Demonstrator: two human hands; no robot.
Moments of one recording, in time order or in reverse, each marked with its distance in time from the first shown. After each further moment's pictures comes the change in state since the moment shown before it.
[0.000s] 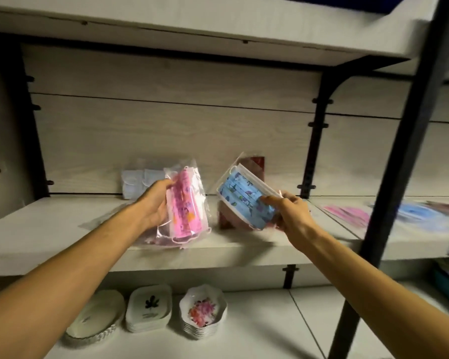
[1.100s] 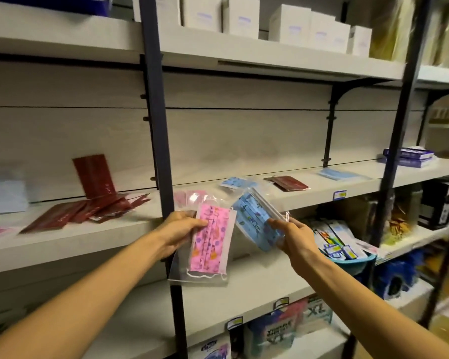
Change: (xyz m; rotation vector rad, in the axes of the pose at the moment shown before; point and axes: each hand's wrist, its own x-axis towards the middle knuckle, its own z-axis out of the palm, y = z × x) left_hand -0.088 -0.151 0.453 0.255 -0.382 -0.060; right_hand -0.123 -0.005 -0.456 0.125 0.387 0.040
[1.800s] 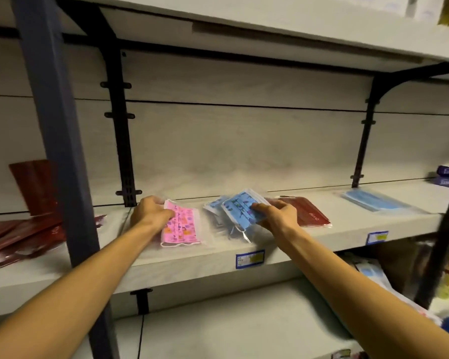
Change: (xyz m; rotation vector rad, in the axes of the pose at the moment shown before) left_hand 0.224 0.030 -0.010 0.491 0.754 0.045; right_hand 0.271 -0.027 0.031 -0.055 -0.099 -0.003
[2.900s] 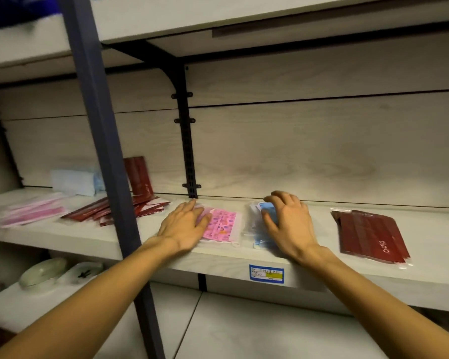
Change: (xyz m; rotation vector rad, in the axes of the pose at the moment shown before) left_hand -0.069 0.004 -0.003 0.904 0.005 0.203; right_hand 0.050 0.018 0.010 -1.009 -0.435 -0.972
